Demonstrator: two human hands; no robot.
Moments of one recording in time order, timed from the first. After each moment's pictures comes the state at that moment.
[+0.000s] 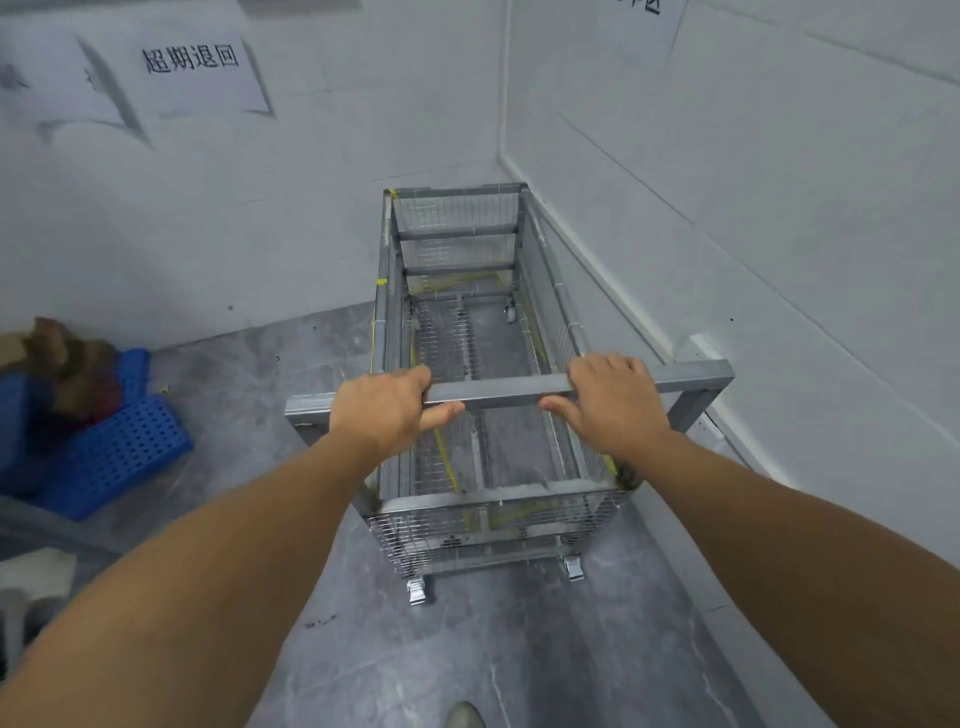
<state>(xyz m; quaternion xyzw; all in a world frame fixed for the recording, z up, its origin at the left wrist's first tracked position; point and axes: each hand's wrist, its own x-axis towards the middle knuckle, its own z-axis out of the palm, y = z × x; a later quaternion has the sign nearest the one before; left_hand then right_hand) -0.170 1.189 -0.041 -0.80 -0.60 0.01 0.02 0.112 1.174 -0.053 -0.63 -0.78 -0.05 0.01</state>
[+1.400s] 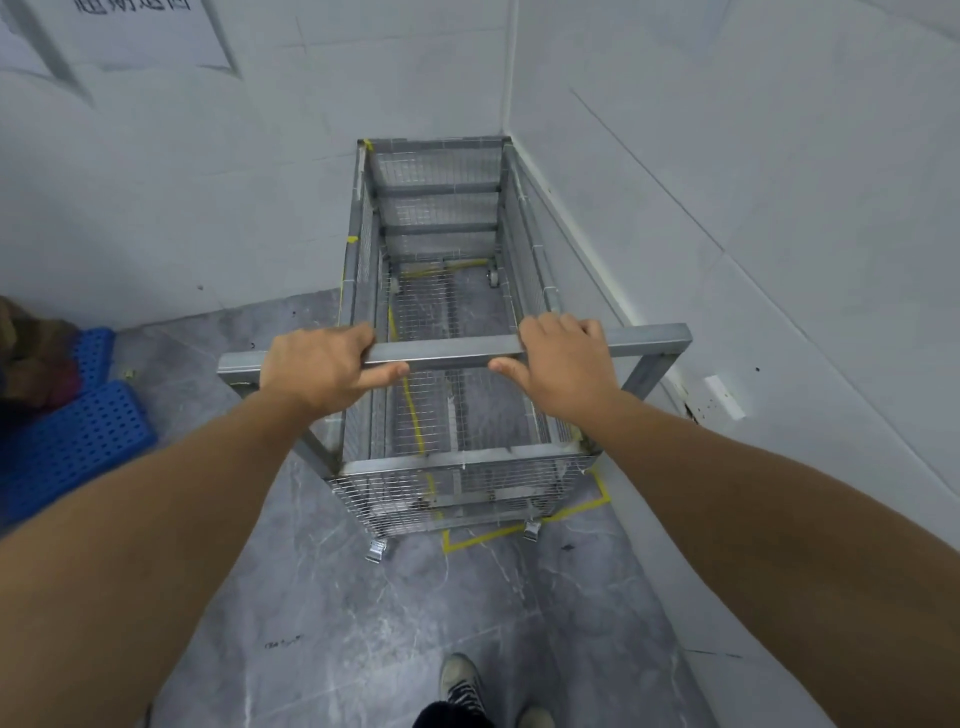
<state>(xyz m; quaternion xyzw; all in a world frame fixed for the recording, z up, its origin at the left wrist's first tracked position) -0.185 1.355 -0.049 -0.80 -0.59 -0.03 0.06 0.107 1.349 -0.053 -0.59 -0.80 -0.02 0.04</state>
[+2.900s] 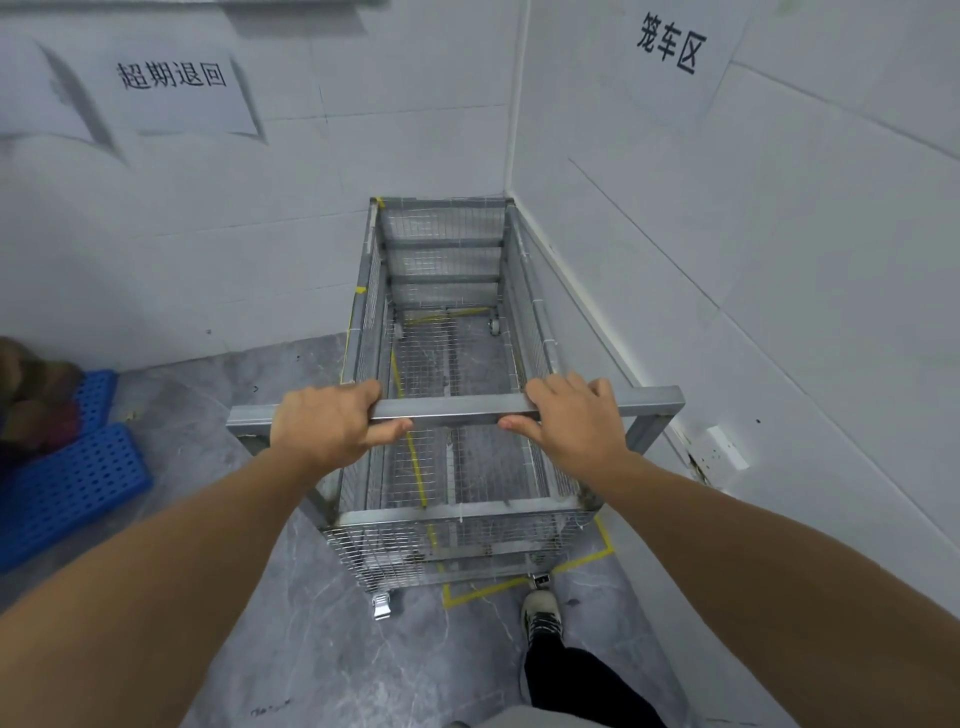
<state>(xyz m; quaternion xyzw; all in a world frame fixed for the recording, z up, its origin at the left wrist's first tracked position) -0.199 1.347 -0.043 -0.79 -0.60 -0.03 0.07 0.102 1.345 -0.057 -0.58 -0.81 -0.05 0.06</state>
